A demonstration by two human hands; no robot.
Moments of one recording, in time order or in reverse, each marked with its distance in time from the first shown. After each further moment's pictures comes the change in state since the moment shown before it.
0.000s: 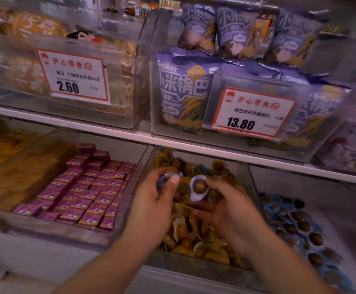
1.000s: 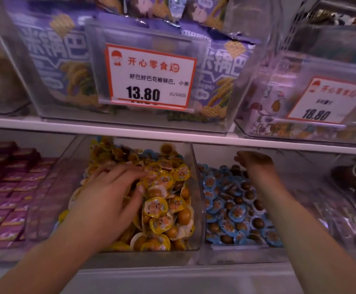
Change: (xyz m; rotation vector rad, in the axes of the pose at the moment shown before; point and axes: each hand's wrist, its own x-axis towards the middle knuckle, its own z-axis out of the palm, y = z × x) left_hand 0.008 -0.006 0.028 0.801 -0.350 0.496; right_hand 0.049 -0.065 -0.199 -0.632 0.682 -0.205
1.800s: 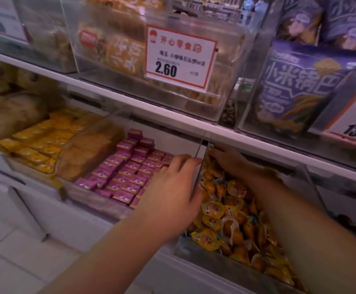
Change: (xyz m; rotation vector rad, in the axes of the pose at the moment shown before) left_hand -0.047 -0.074 -0.066 -0.008 0.052 -0.290; right_hand -0.048 -0.089 0.286 -0.492 -0.653 -0.527
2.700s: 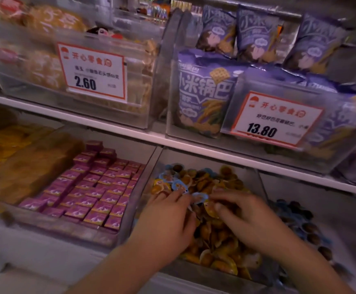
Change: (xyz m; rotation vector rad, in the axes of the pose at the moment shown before) left_hand 0.001 0.053 0.059 0.151 -0.108 0.144; right_hand -0.193 0.029 -0.076 -0.143 0.061 -0.272
